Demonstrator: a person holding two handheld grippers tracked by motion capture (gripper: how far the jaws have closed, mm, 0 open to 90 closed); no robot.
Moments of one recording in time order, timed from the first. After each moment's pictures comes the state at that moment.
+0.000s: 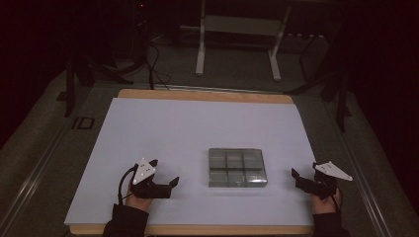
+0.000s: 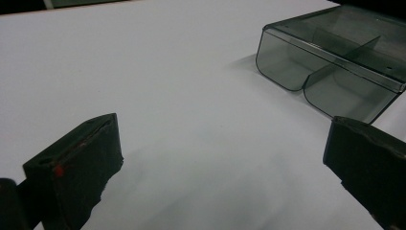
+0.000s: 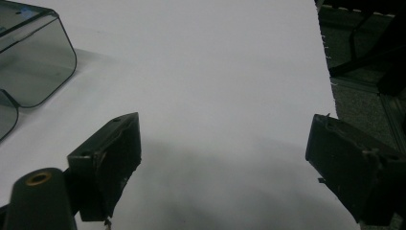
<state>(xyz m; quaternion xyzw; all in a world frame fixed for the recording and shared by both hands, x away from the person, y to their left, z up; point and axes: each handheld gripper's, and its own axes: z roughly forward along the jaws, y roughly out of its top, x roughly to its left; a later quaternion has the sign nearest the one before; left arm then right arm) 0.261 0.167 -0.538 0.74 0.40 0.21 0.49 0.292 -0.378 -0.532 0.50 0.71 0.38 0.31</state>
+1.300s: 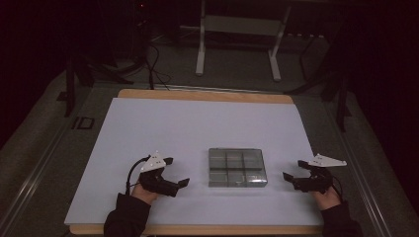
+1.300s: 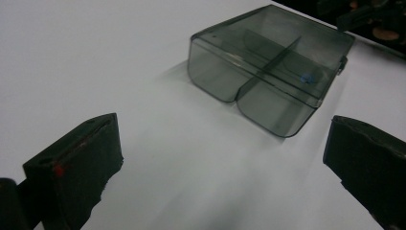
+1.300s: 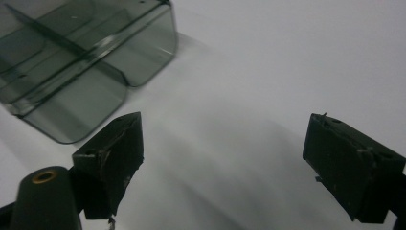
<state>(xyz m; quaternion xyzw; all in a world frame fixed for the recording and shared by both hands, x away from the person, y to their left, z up) 0.282 0.145 -0.520 0.79 0.32 0.11 0.51 0.312 -0.369 -0.515 0.40 0.81 0.40 0.17</state>
